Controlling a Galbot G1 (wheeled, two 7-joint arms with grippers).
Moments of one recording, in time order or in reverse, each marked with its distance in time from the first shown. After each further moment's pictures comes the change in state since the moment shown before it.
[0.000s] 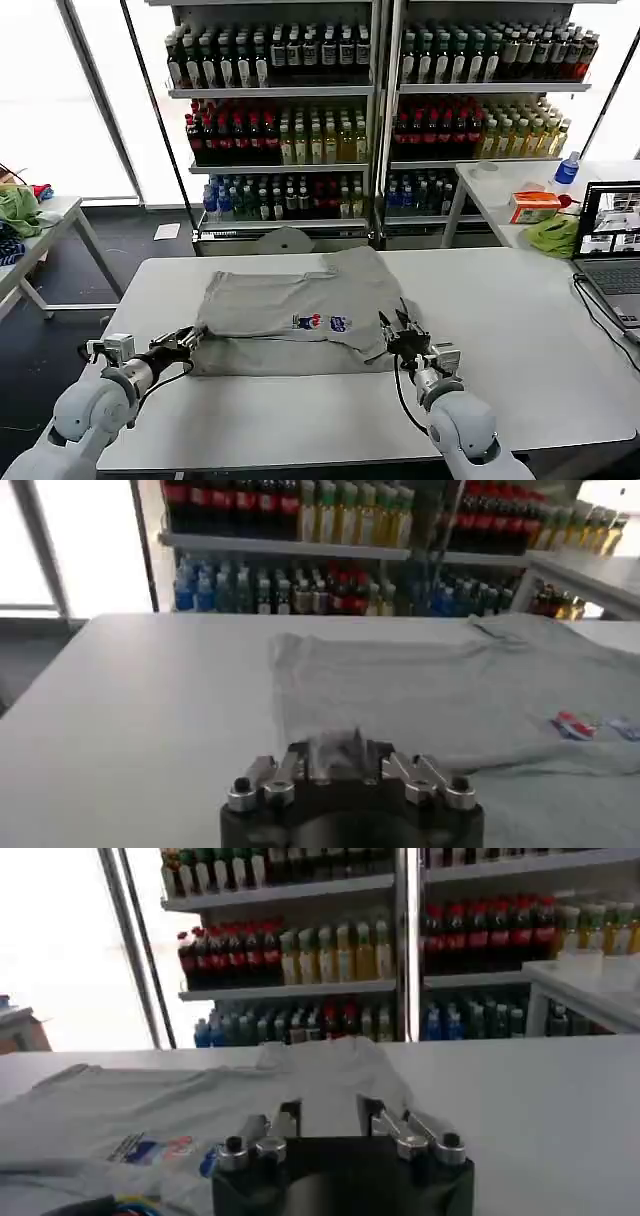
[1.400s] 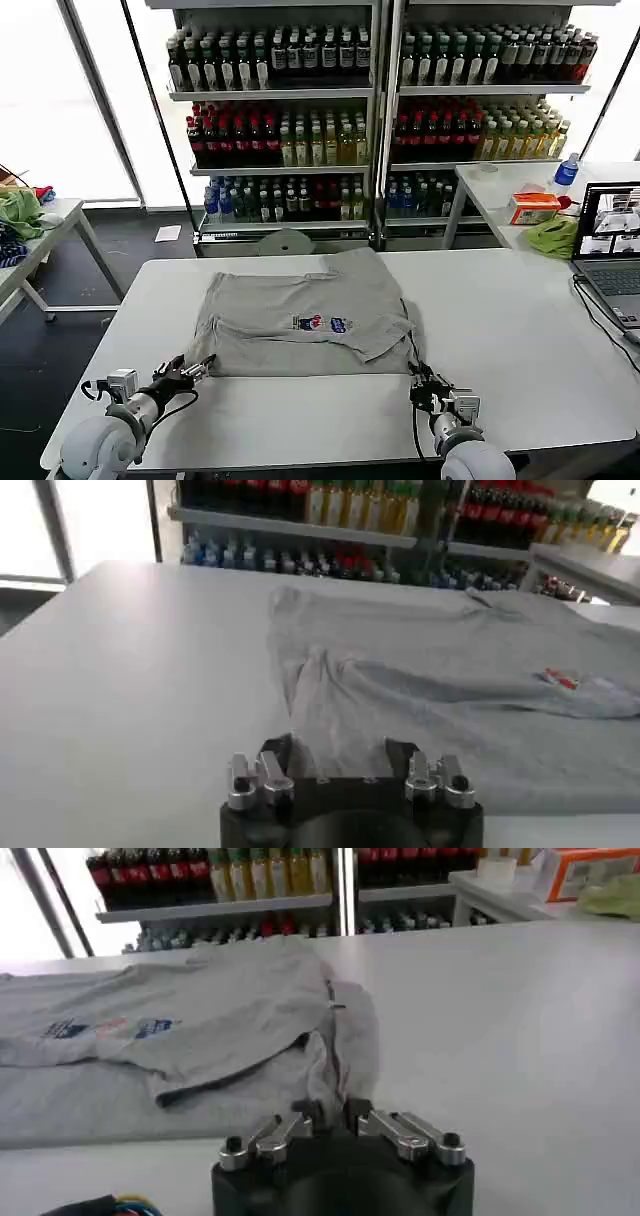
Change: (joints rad) left arm 0.154 -0.073 0.008 -0.030 0.020 -0.009 0.005; right arm -0.194 0.022 0.030 0.029 0.034 -0.067 0.147
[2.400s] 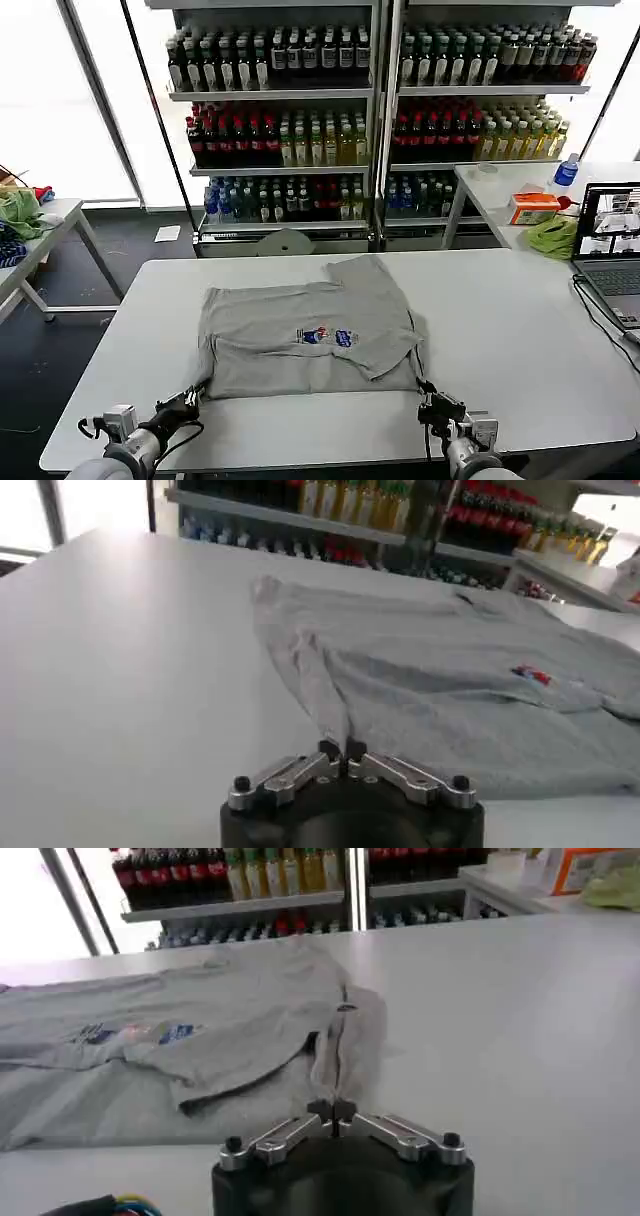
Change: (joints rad) left arm 0.249 -0.085 -0.103 -0.189 0.030 0.001 -0.011; right arm -0.247 -0.079 0.071 0.205 0.025 0.059 -0.055
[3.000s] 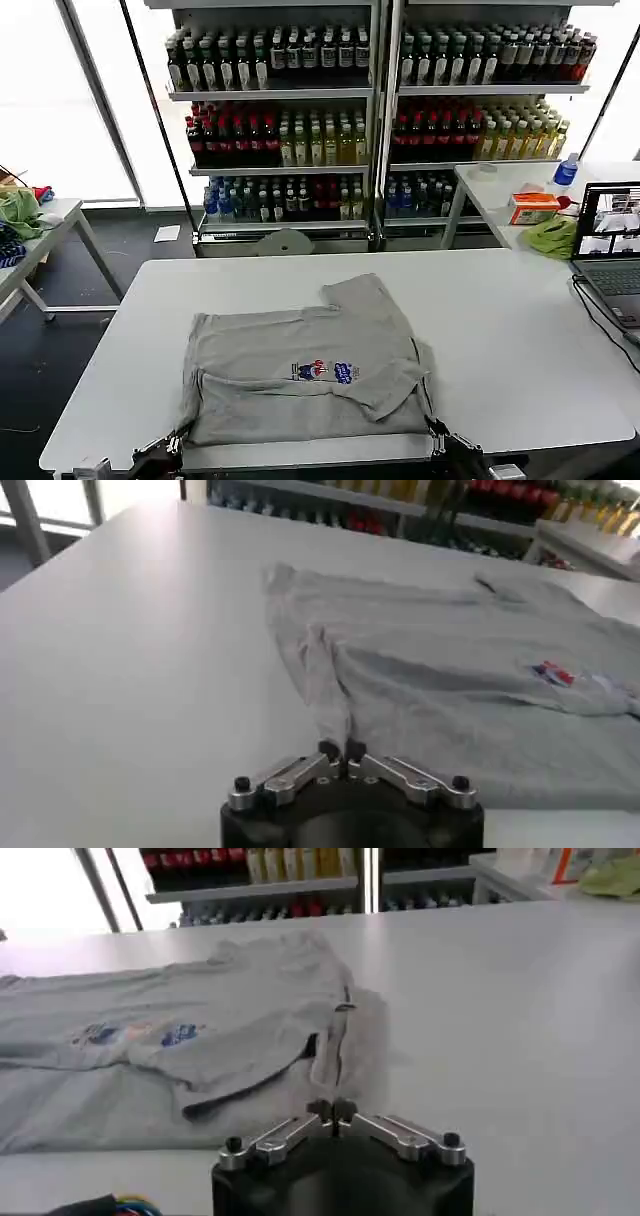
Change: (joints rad) left arm 0.257 -0.086 -0.132 -0.182 0.051 0.013 -0.002; right arm -0.213 -0.040 0.058 0.119 0.003 0.054 -0.021
